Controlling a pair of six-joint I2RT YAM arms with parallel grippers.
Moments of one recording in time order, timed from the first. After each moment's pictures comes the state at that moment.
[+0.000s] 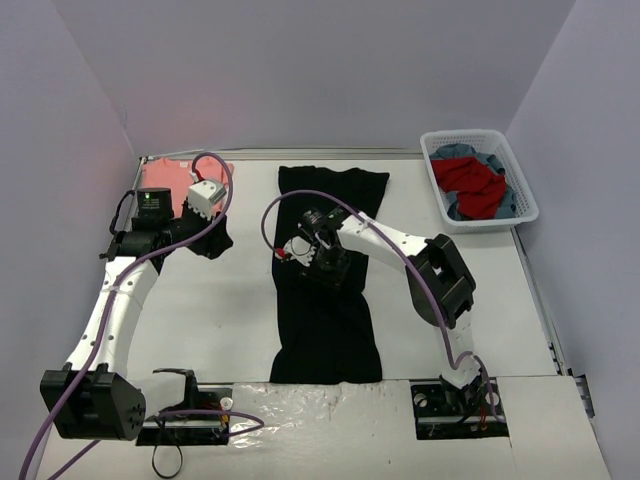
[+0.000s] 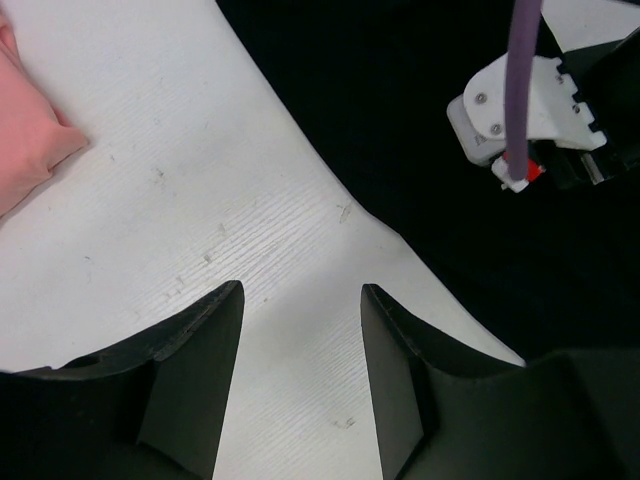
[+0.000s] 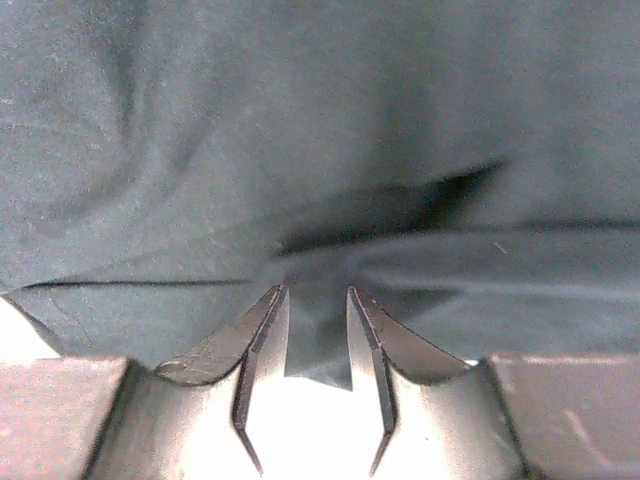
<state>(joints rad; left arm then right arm) -0.04 1.17 1.11 -0.66 0.55 0.33 0.76 2.06 1.59 -1.03 -0.22 -0.48</state>
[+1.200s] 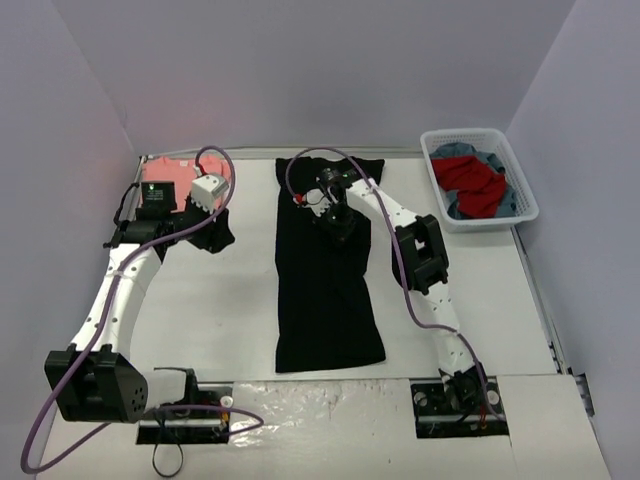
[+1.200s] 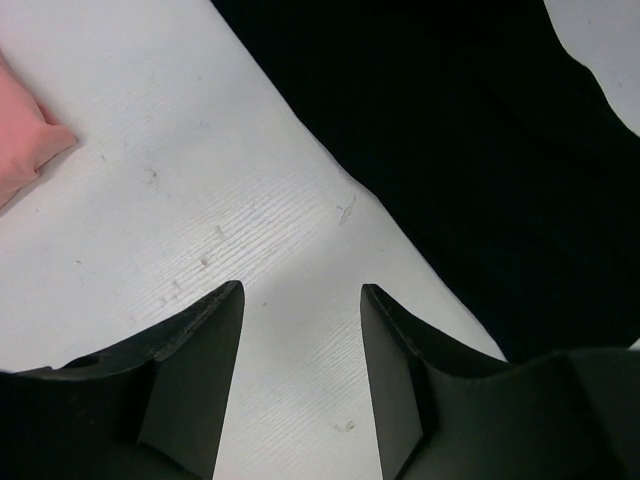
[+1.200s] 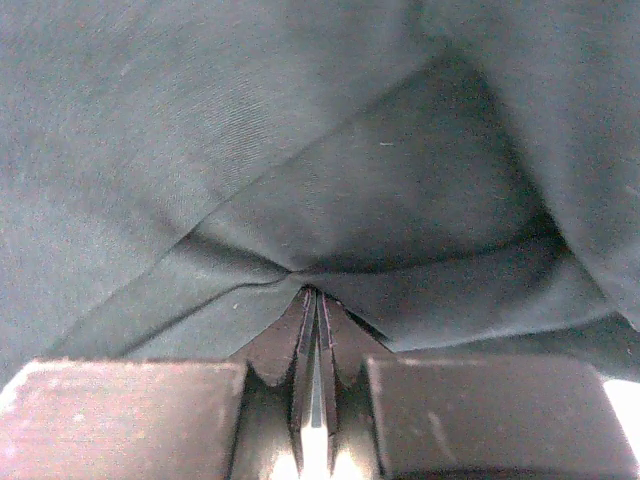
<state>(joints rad) -0.04 1.23 1.15 -0.67 0.56 0.33 0.54 2.44 2.11 -1.09 -0.18 -0.41</state>
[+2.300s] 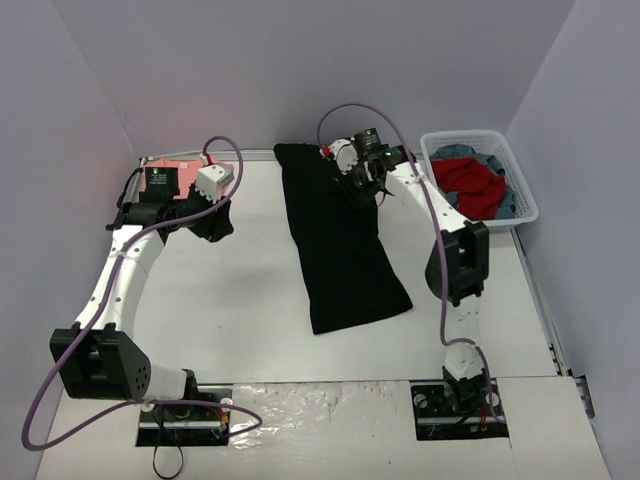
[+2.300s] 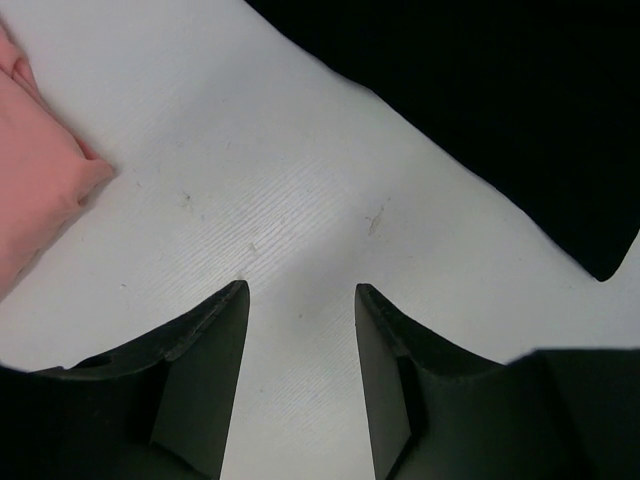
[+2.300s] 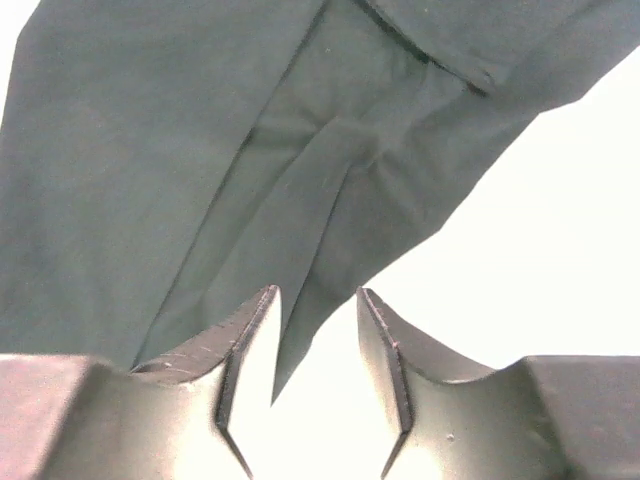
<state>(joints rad) -0.05 1.37 1.31 -0.74 0.55 0.42 0.41 2.22 2.11 -0.90 -0.11 -0.41</state>
